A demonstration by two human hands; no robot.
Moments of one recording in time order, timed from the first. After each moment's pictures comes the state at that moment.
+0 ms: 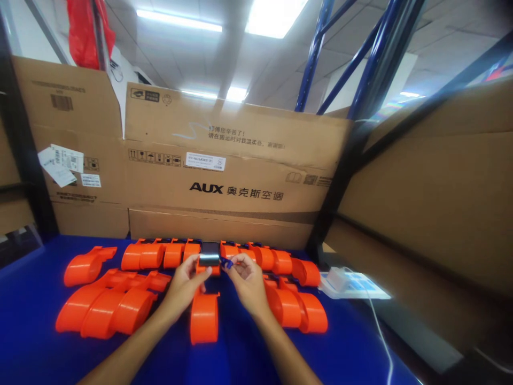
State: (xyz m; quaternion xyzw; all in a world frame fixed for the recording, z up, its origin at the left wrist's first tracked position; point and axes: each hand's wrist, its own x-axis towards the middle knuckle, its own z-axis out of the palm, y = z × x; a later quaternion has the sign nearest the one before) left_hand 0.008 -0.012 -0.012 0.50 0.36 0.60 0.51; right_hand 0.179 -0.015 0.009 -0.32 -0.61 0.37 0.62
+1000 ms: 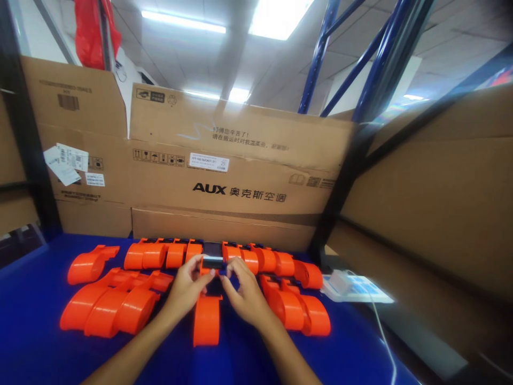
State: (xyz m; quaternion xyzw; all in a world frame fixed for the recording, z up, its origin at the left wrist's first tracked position) left_hand 0.008 -0.014 -0.015 0.53 0.36 0.60 0.48; right_hand 0.188 -0.028 0.021 -0.35 -0.82 0.12 0.44
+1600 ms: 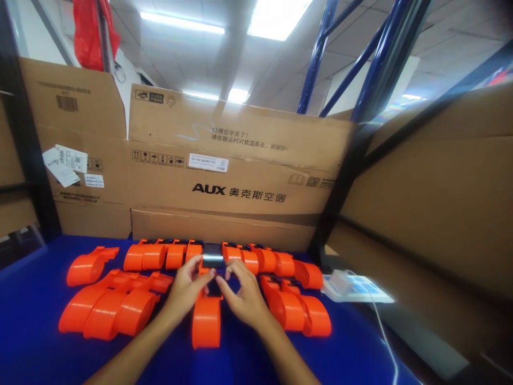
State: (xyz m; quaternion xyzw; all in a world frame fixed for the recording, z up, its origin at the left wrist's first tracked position) left_hand 0.008 -0.014 -0.011 0.53 0.33 0.61 0.49; right_hand 0.184 -0.030 0.019 -0.35 -0.79 0.18 0.47
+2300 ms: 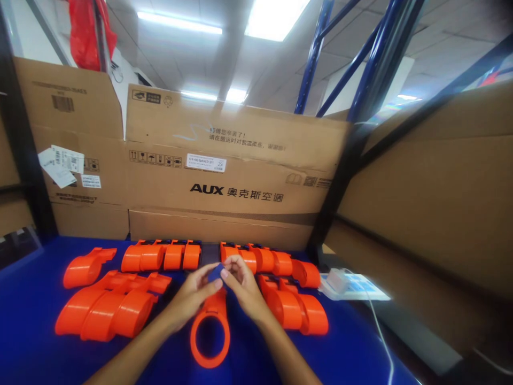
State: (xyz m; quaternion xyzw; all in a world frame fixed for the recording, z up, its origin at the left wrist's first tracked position) left_hand 0.015 -0.035 0.001 0.51 0.25 0.54 0.63; right_hand 0.180 -0.023 0.014 -0.30 -0.65 0.45 0.53
